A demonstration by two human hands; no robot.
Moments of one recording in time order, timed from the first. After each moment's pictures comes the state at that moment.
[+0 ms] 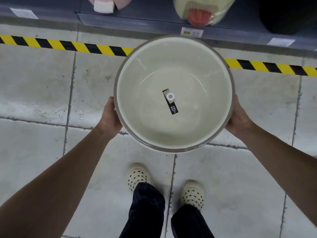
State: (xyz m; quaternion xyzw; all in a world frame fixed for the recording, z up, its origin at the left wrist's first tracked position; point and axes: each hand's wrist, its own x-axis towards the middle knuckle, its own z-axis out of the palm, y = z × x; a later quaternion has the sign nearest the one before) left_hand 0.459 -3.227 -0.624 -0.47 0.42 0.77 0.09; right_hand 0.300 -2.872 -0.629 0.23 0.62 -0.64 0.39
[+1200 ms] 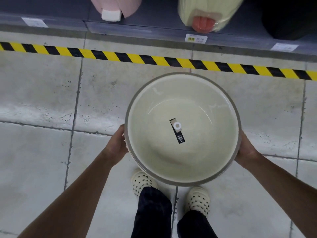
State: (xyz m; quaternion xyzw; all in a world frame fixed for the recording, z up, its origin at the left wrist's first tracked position) left_hand 0.534 -3.225 -0.640 -0.43 0.46 0.75 0.18; right_hand 0.373 -2.853 -0.609 0.24 0.61 -0.64 0.39
